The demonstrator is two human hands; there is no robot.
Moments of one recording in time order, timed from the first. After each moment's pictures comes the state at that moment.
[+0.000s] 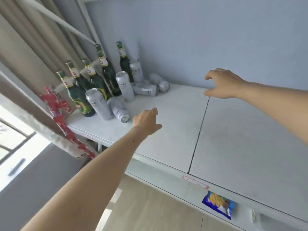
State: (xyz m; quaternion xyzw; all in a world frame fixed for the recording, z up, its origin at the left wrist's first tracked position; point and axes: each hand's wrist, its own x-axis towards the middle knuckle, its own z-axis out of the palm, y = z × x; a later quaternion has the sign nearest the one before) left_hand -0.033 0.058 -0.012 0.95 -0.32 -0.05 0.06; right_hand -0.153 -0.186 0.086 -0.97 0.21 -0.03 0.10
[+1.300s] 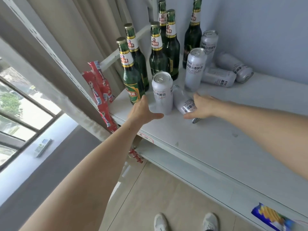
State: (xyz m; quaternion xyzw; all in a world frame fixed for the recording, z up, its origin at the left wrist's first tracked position) left_hand 0.223 0.288 -0.081 0.95 -0.17 -0.12 0.22; right_hand 0.126 0.079 -0.031 -0.97 0.15 0.17 0.11
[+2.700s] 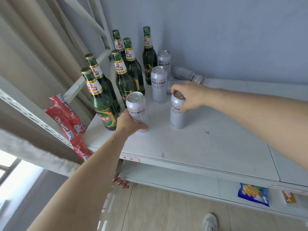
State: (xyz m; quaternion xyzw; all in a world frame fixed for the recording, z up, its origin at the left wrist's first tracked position) left_hand 0.242 0.262 -0.071 0.88 -0.20 -0.18 0.38; right_hand 0.102 0.062 0.038 -0.97 0.19 0.07 0.11
